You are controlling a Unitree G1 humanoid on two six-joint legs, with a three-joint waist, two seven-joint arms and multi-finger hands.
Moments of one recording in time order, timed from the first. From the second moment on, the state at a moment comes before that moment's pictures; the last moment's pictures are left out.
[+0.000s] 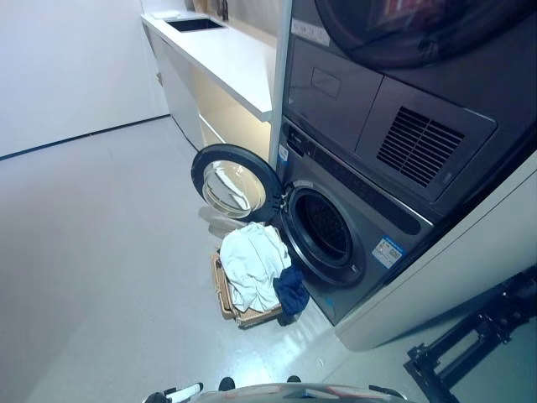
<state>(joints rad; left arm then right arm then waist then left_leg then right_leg) 0.02 0.20 -0.05 1.29 -0.24 0.04 0.13 0.00 -0.21 0.10 1.33 0.22 0.01 -0.16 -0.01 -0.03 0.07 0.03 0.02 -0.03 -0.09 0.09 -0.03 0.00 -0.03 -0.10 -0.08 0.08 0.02</state>
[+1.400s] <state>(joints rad) -0.17 0.28 -0.07 1.26 -0.32 -0.01 0.17 -0.23 -0.20 0.18 1.19 0.26 -0.05 -0.19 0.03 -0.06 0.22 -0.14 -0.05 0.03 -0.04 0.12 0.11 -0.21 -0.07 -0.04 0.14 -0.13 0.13</state>
